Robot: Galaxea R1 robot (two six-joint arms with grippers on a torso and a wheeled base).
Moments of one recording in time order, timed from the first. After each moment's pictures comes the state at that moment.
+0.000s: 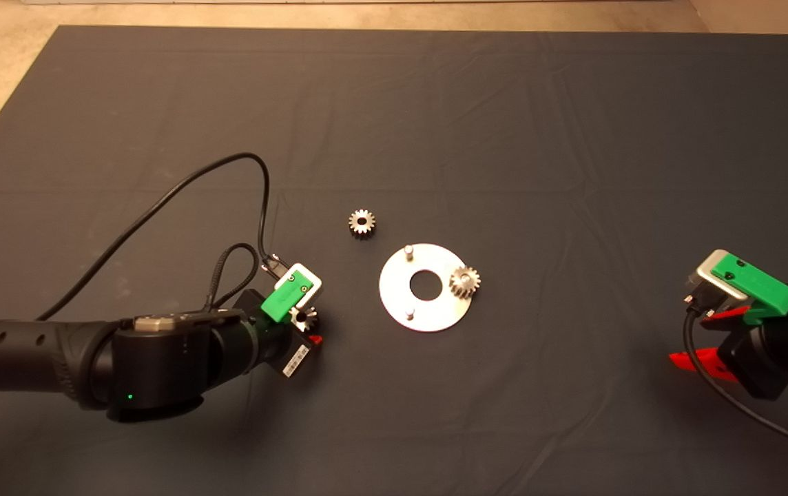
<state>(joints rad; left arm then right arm) 0.01 2.28 -0.65 1.20 1.37 -0.98 0.31 1.81 -0.39 -0.57 -1.36 0.86</state>
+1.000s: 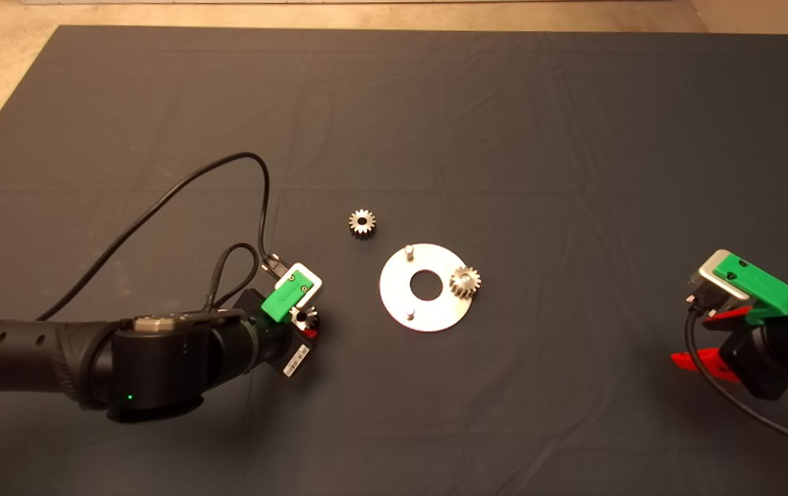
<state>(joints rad) 0.01 2.28 -0.65 1.20 1.37 -0.98 0.31 1.80 -0.39 -0.57 -1.36 0.86</state>
